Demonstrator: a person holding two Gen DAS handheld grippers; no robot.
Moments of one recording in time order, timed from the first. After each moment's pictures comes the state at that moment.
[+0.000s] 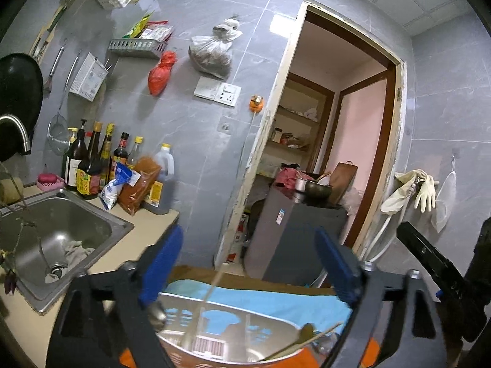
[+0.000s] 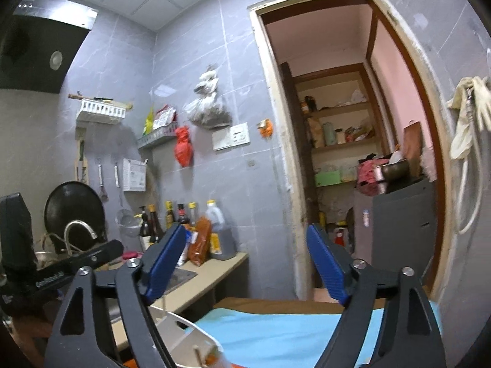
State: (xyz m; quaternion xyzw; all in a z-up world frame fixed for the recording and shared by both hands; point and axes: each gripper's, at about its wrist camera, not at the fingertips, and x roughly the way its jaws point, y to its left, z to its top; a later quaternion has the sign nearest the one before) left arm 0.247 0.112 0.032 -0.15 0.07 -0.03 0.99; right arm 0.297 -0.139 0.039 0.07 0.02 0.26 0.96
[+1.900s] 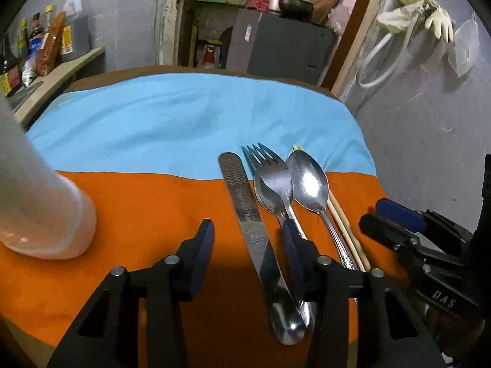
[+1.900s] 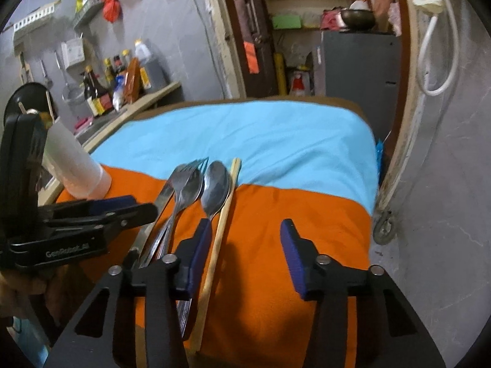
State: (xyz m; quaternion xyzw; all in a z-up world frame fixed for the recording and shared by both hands) left arm 0.356 -0.083 -0.160 -0.06 0.45 -0.11 0.89; right arm 0.358 -0.273 -0.147 0.00 0.40 0.23 0.89
